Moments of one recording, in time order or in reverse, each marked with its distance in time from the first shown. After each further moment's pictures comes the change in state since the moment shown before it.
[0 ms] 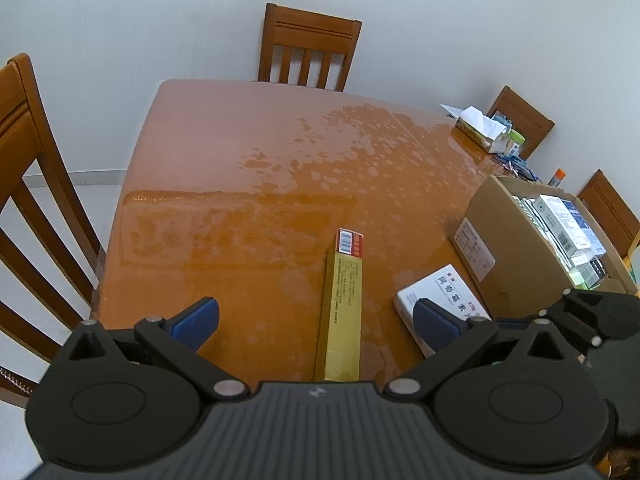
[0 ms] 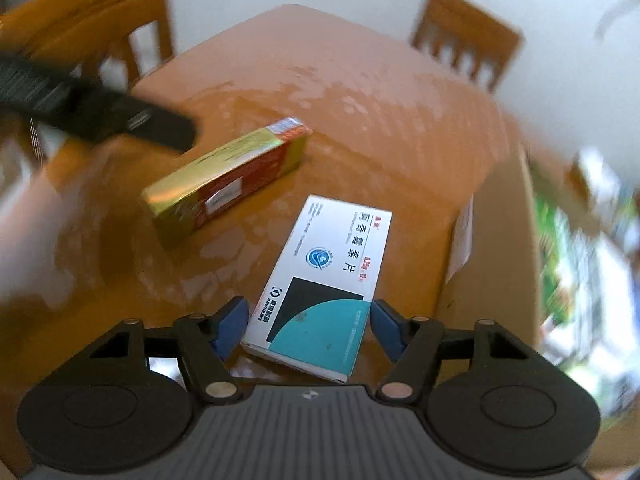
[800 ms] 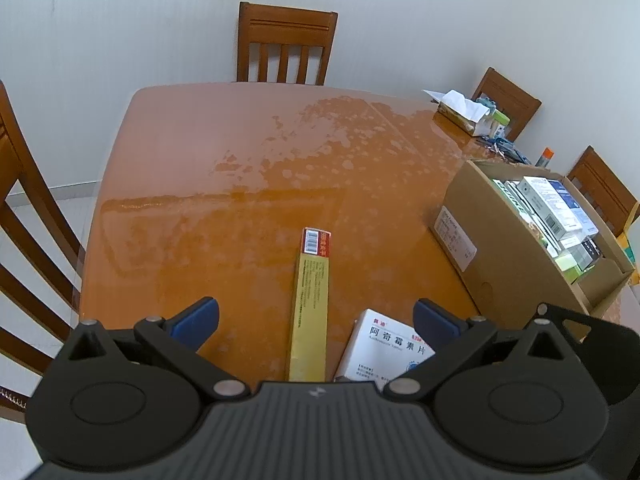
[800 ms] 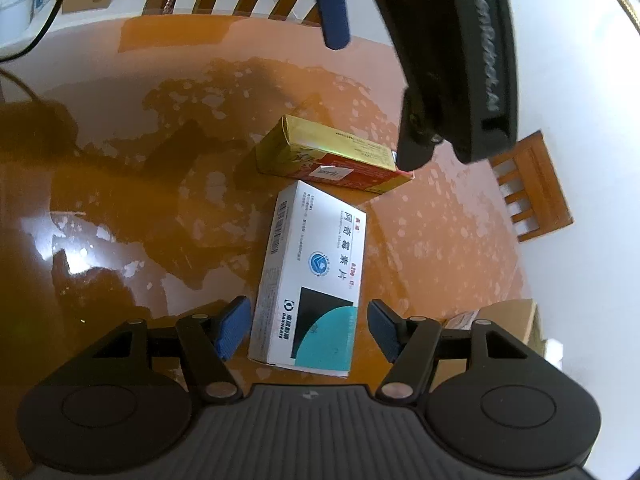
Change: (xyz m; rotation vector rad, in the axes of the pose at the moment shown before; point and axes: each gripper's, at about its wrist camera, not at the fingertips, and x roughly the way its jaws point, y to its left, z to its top) left arm 0.003 -0.023 0.003 0.068 0.023 -0.007; right arm -0.013 0.053 -0.026 -0.546 -0.050 -0.067
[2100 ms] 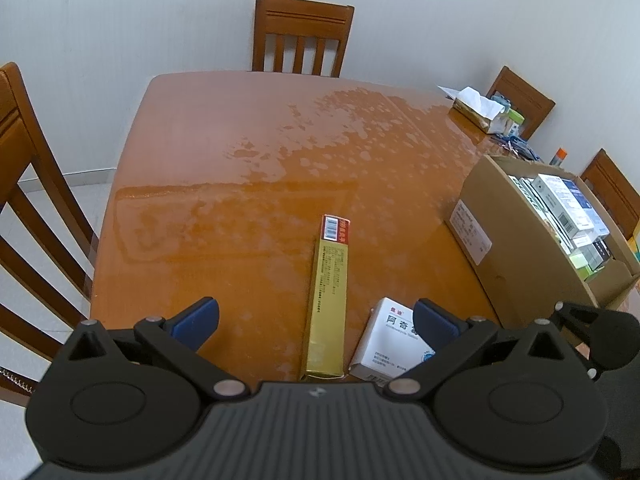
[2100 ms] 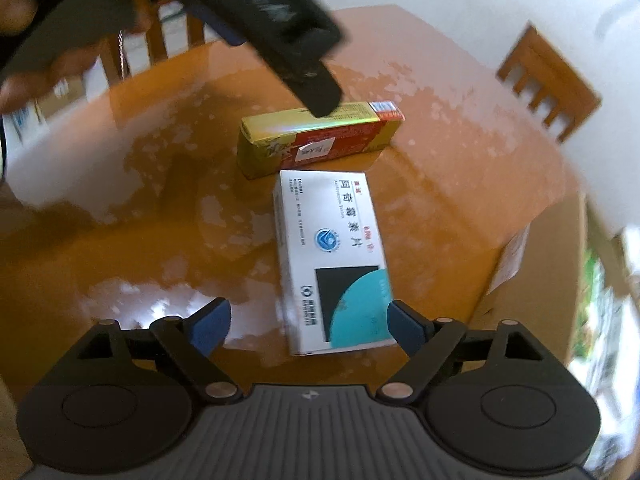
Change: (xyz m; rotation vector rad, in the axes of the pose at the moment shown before) left arm 0.002 0.007 -0.005 -0.035 0.017 0.034; right arm 0.013 -0.042 -0.016 0.442 0.017 0.275
